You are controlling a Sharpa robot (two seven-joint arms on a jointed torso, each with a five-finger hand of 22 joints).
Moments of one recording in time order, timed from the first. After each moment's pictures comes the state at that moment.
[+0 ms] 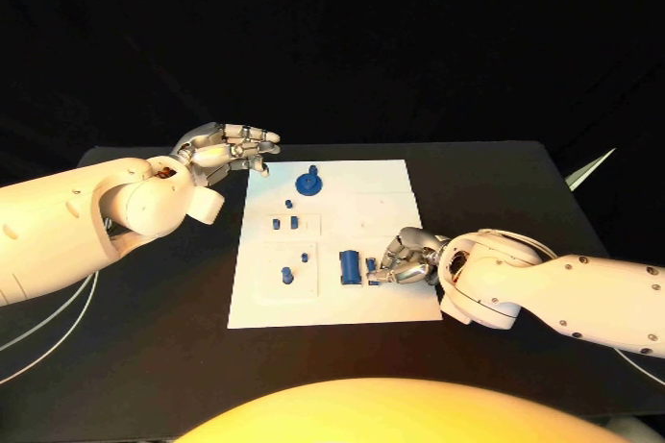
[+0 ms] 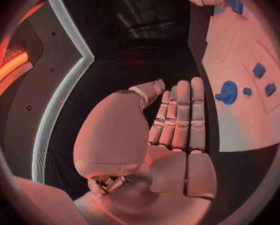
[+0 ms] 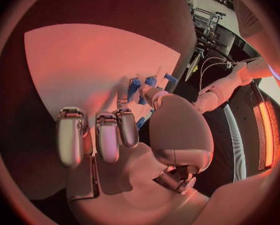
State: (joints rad) left arm 1.21 -0.89 -0.02 1.42 -0.11 -0.07 0.22; left_hand 1.41 -0.17 0.58 0.04 0.07 0.83 0.21 0.24 0.37 0.92 0.15 0.42 0.18 0.98 0.07 1.03 0.50 0.18 0.87 0.16 0.86 0.63; right arm 1.09 -0.87 -0.15 1.77 -1.11 -0.28 -0.52; right_hand 1.02 -0.22 0.52 0.17 0.12 1.02 0.05 0.46 0.61 1.46 -0.01 1.41 1.31 1.47 -0.08 1.55 1.30 0.04 1.47 0.04 1.43 1.30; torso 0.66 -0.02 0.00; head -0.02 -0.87
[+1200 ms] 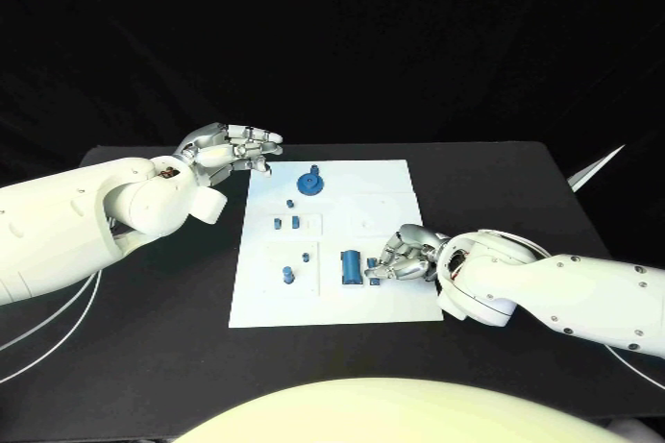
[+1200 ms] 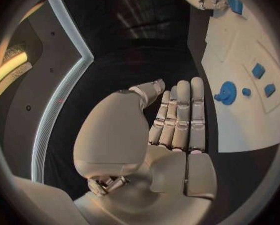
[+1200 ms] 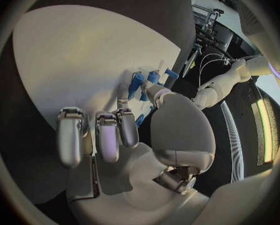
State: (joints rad) left arm 1.21 -0.89 -0.02 1.41 -0.11 -0.07 0.21; left_hand 1.41 -0.17 0.58 0.04 0.07 0.83 0.21 0.24 0.37 0.92 0.15 0.42 0.18 0.98 0.07 1.03 0.50 0.18 0.87 0.16 0.86 0.63; right arm 1.07 -0.85 -0.16 1.71 -1.09 -0.32 -0.44; right_hand 1.02 -0.22 0.49 0.18 0.12 1.03 0.05 0.48 0.61 1.46 -0.01 1.41 1.31 1.47 -0.08 1.55 1.30 0.04 1.47 0.04 1.43 1.30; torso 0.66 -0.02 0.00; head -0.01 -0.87
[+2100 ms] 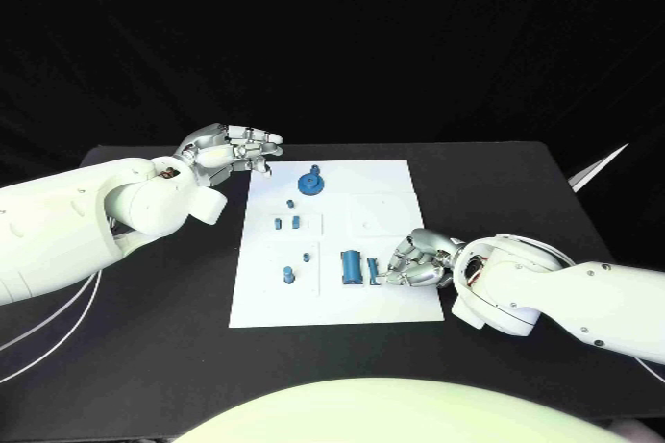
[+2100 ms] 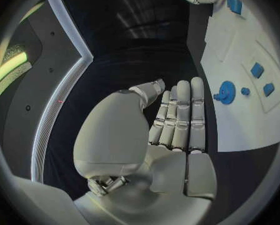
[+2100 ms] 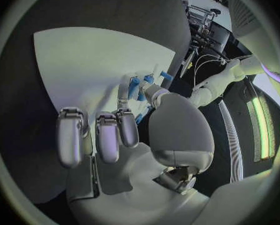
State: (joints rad) left arm 1.21 -0.89 -0.03 1.41 -0.11 -0.07 0.21; left_hand 1.41 -0.17 0.58 0.04 0.07 0.83 0.21 0.24 0.37 0.92 0.15 0.42 0.18 0.98 0.07 1.03 0.50 0.18 0.87 0.16 0.86 0.63; right arm 1.07 -0.93 -0.16 1.79 -1.08 -0.30 -0.42; right_hand 1.02 -0.22 0.49 0.18 0.12 1.03 0.05 0.48 0.61 1.46 -0.01 1.41 1.31 1.47 -0.08 1.55 1.30 0.04 1.47 0.04 1.43 1.30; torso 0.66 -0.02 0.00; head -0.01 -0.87
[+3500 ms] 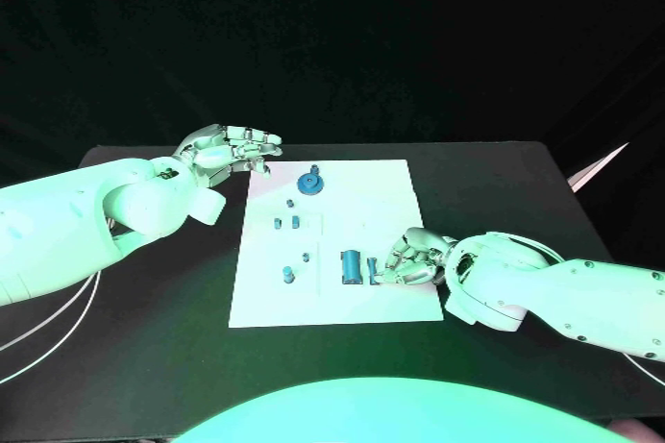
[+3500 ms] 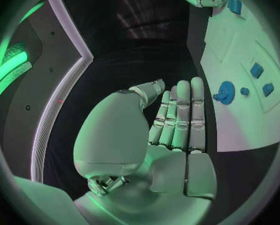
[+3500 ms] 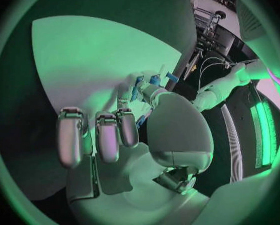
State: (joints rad) left arm 1.21 -0.89 -0.03 1.41 -0.11 -0.07 0.21; left_hand 1.41 -0.17 0.58 0.04 0.07 0.83 0.21 0.24 0.37 0.92 0.15 0.42 0.18 0.98 0.07 1.03 0.50 0.18 0.87 0.16 0.86 0.63; right arm 1.07 -0.89 -0.16 1.75 -1.13 -0.30 -0.45; right_hand 1.06 -0.21 0.48 0.18 0.12 1.03 0.05 0.48 0.61 1.46 -0.01 1.41 1.31 1.47 -0.08 1.55 1.30 0.04 1.47 0.04 1.43 1.30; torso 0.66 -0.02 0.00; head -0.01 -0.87
